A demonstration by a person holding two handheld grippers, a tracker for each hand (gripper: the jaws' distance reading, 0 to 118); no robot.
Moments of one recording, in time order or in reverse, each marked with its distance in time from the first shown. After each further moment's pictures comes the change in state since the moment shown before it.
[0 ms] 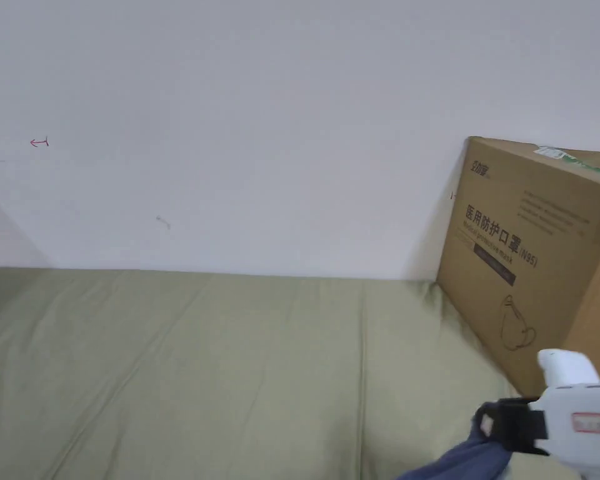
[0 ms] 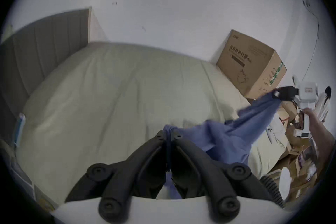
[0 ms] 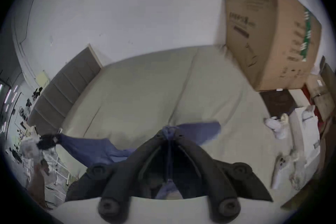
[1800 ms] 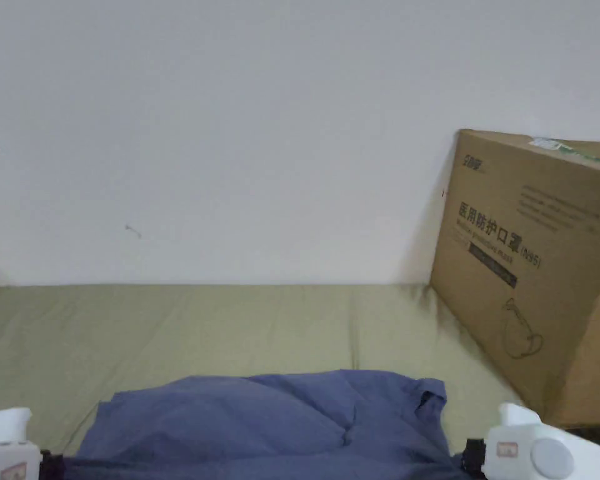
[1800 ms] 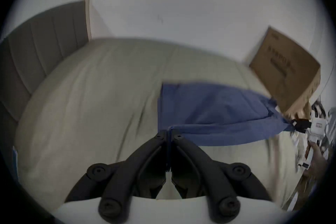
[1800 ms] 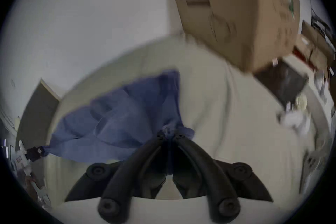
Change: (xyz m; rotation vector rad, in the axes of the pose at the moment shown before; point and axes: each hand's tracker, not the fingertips) left arm -0.054 0.032 -0.254 -0.199 0.133 0.040; right arm 0.108 -0.046 -0.233 -0.072 -0.230 -0.286
